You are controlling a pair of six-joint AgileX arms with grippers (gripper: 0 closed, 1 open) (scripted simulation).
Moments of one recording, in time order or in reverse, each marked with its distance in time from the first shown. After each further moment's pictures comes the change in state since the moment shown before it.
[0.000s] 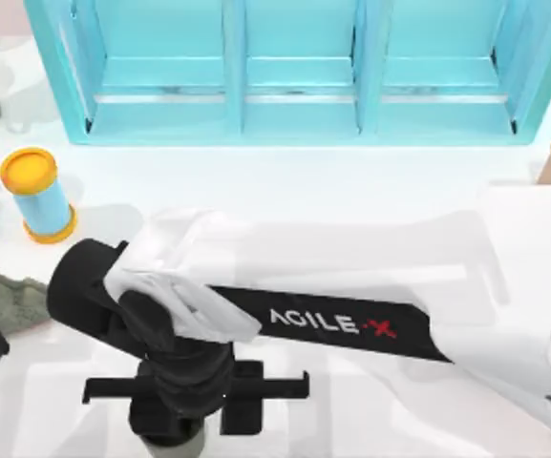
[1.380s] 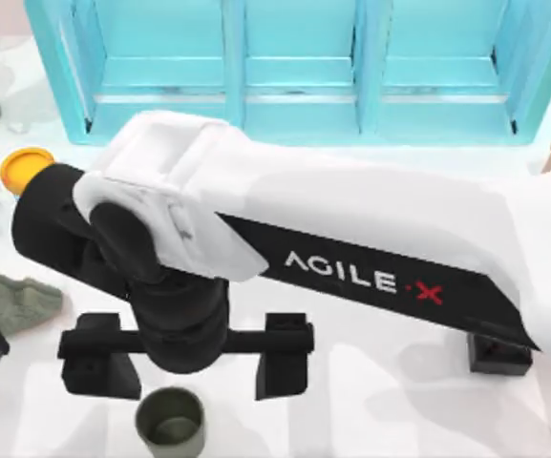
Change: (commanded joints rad) left arm 0.000 0.000 0.000 0.000 0.000 0.000; right arm -0.005 -0.040 0.232 -0.273 0.000 -0.005
